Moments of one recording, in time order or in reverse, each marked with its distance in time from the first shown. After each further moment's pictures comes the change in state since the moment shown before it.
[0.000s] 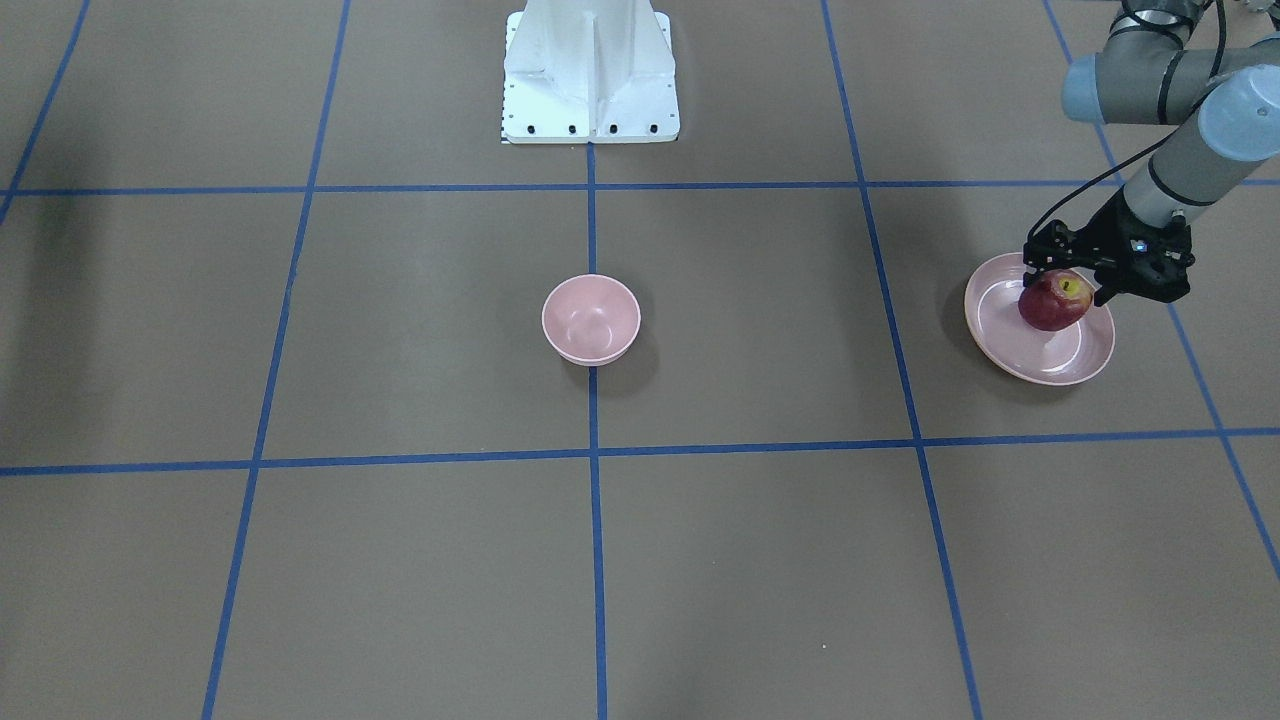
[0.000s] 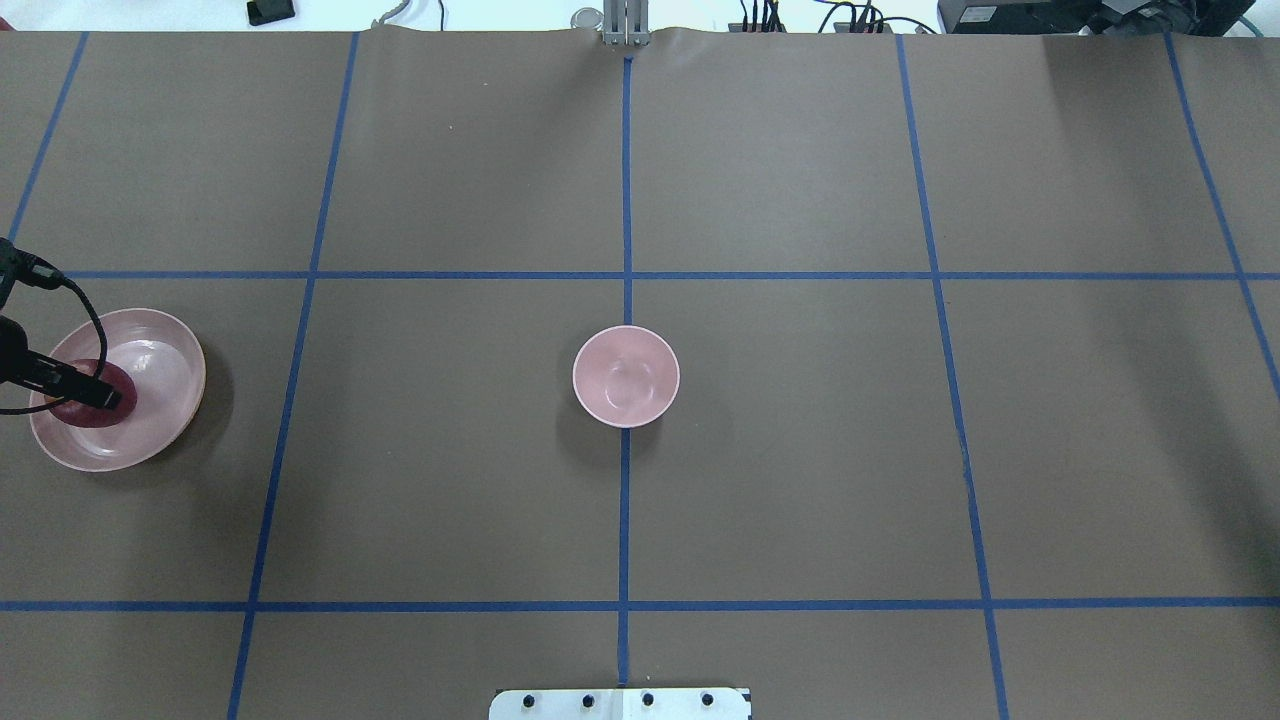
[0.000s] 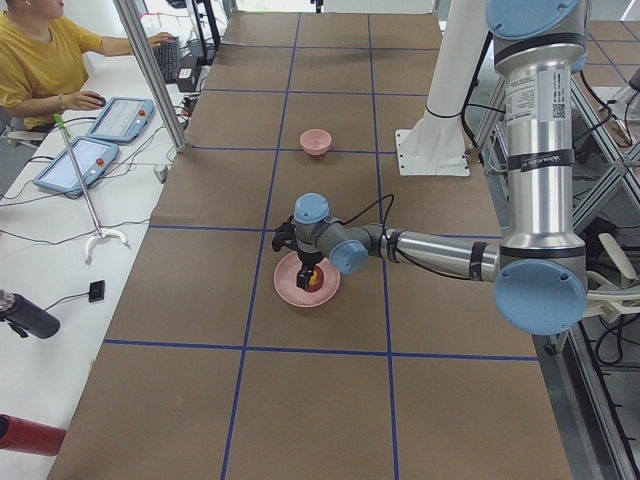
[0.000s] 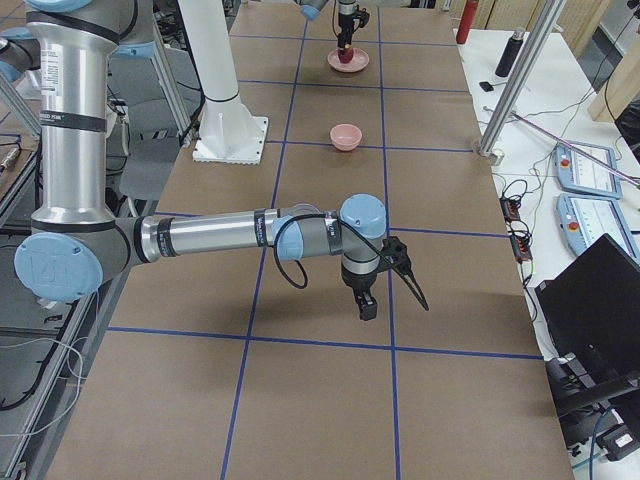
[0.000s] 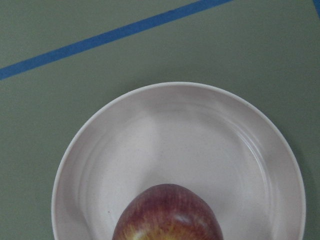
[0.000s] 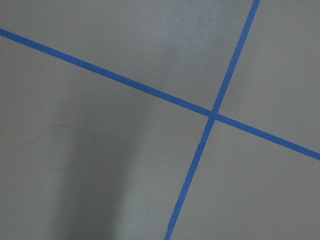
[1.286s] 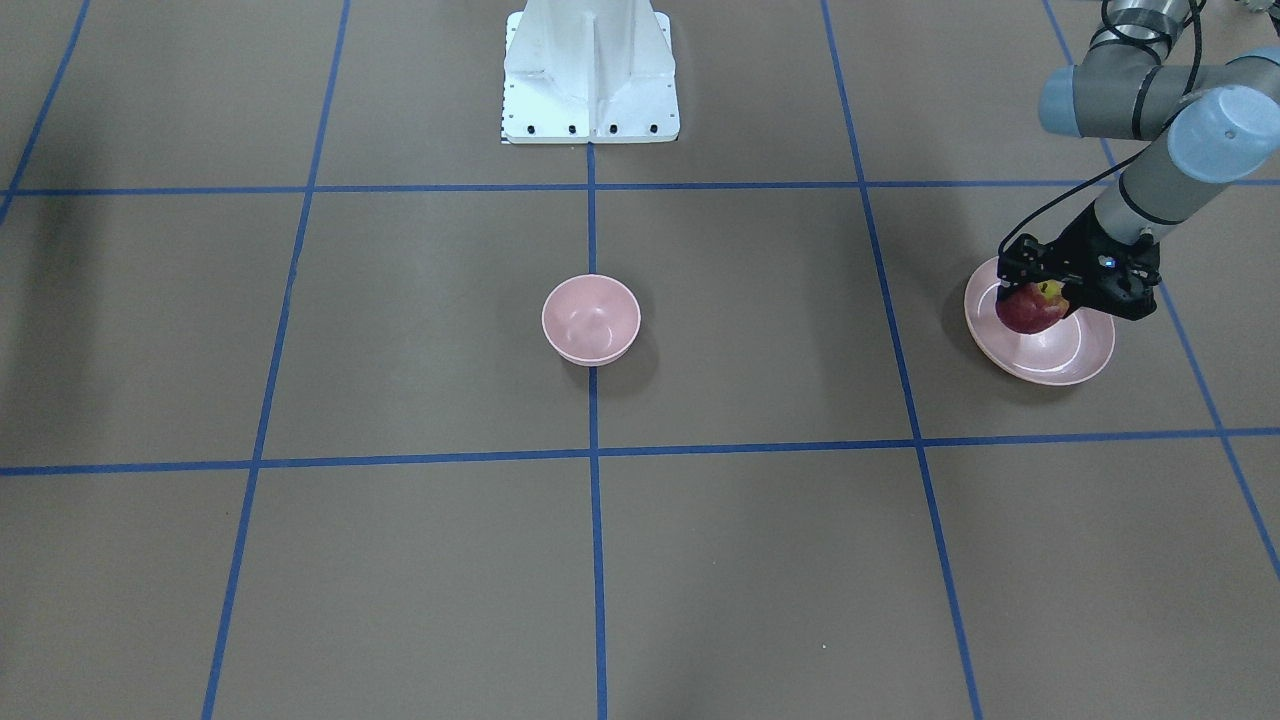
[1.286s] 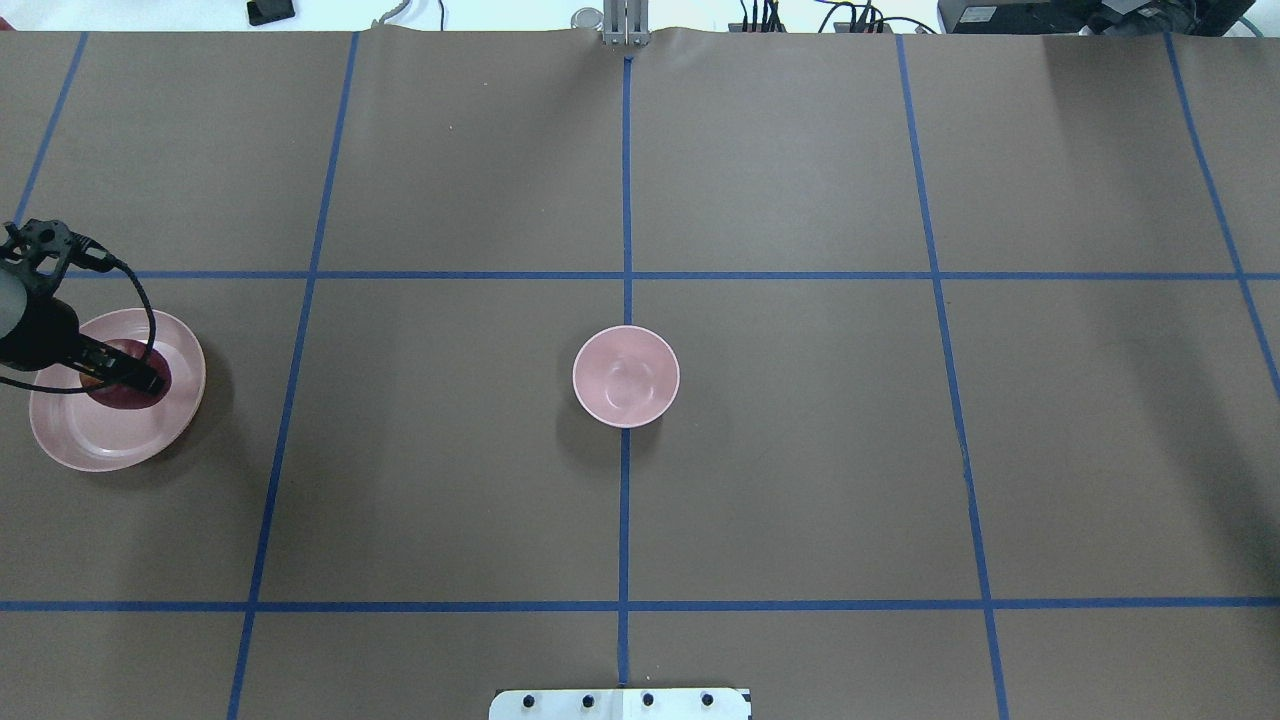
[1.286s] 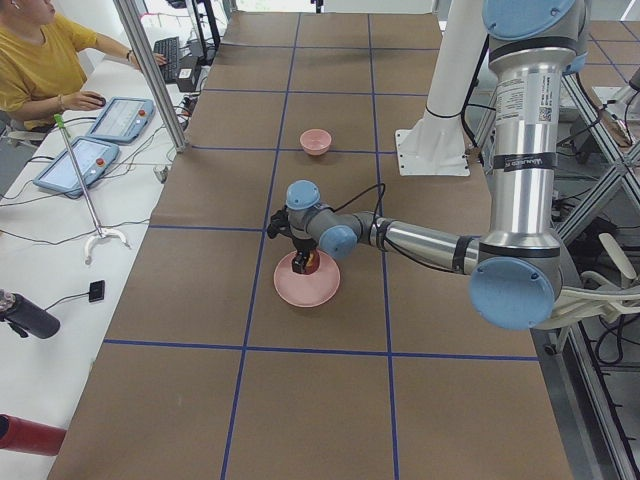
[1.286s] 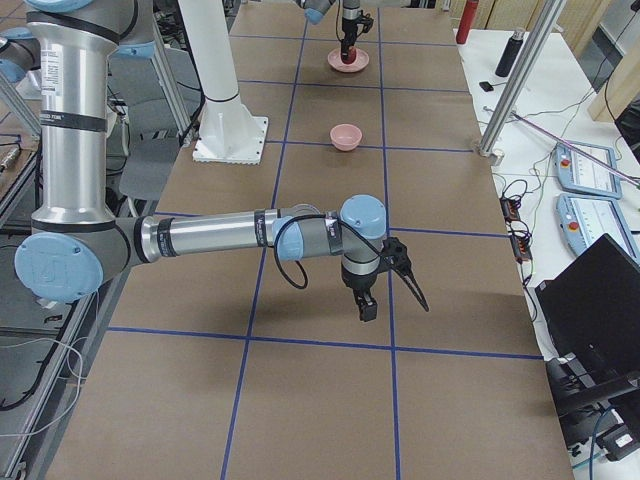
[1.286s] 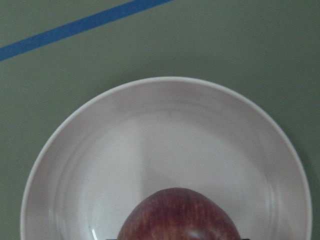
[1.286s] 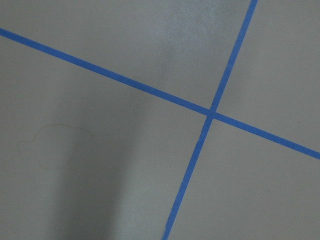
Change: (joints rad) left arm 0.019 -0.116 -0.039 0.154 -0.021 -0.006; right arm 0.000 0.000 -0.002 0.000 -0.004 0.000
